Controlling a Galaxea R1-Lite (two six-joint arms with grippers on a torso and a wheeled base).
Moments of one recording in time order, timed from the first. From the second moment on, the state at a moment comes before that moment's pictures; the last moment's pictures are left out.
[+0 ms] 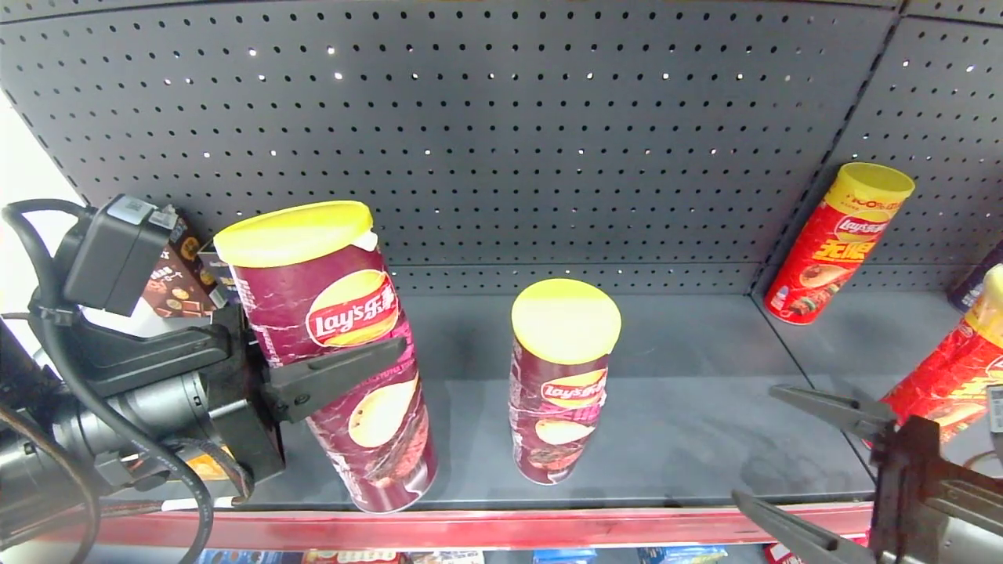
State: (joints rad) left arm -0.40 1.31 -0.50 -0.85 -0.56 -0.10; right arm 0.50 1.23 -0.10 -1.15 0.37 -0.20
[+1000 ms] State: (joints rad) left arm -0.40 1.21 -0.36 -0.85 -0.56 -0.09; right arm -0.01 0.13 0.00 0.00 0.00 0.01
